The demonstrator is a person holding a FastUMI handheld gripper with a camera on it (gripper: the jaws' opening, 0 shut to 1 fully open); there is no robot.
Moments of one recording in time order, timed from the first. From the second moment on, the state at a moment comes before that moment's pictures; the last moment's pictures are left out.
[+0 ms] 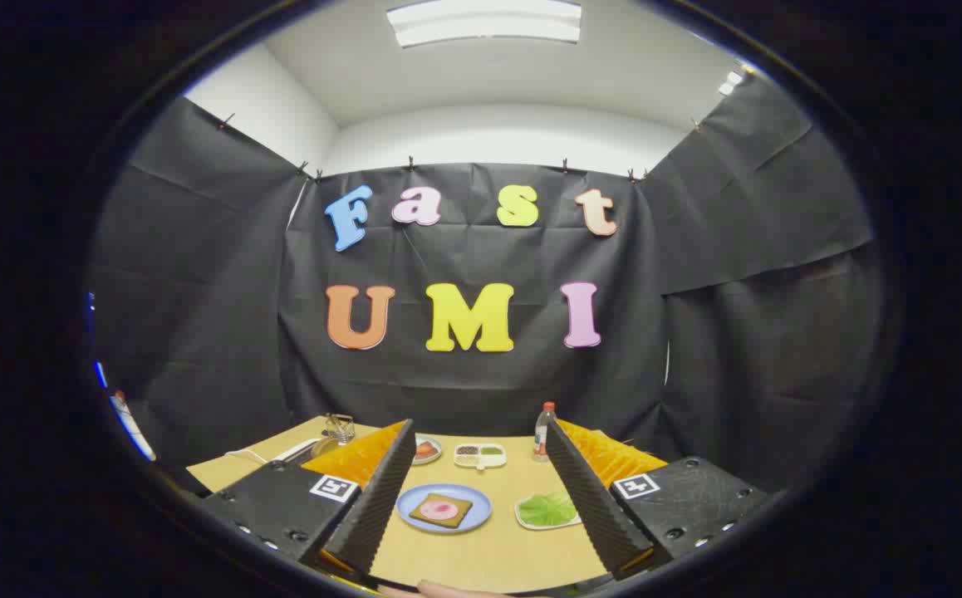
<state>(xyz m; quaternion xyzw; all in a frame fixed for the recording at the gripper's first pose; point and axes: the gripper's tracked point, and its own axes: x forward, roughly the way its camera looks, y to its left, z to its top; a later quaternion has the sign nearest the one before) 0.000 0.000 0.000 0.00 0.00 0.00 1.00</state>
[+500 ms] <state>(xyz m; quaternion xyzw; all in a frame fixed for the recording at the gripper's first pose) 0.003 -0.001 -0.009 0.01 0.01 0.01 1.00</state>
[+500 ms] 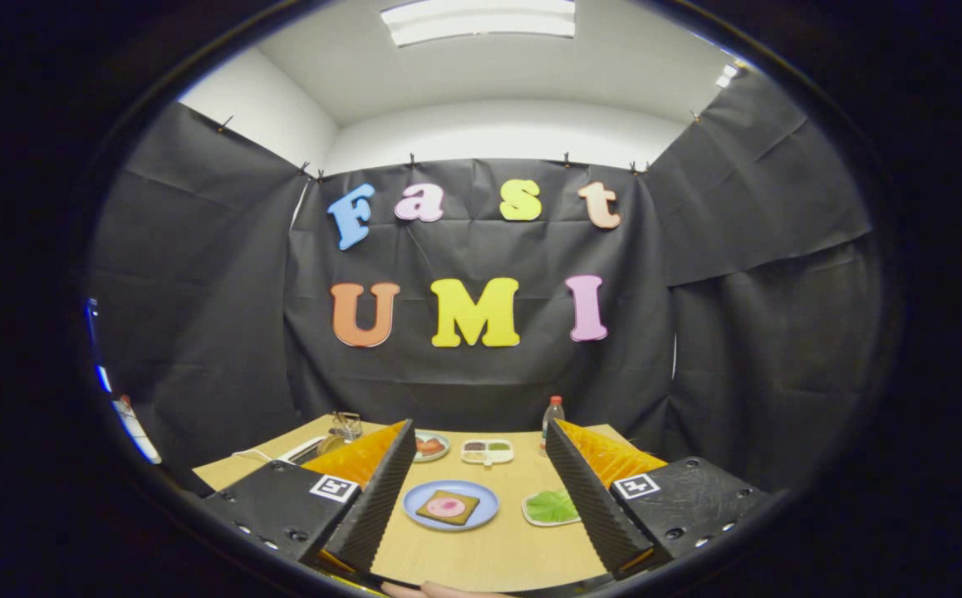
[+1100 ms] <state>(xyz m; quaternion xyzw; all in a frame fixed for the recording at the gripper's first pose) 0.011 -0.007 -0.004 0.01 -0.01 0.01 1.00</state>
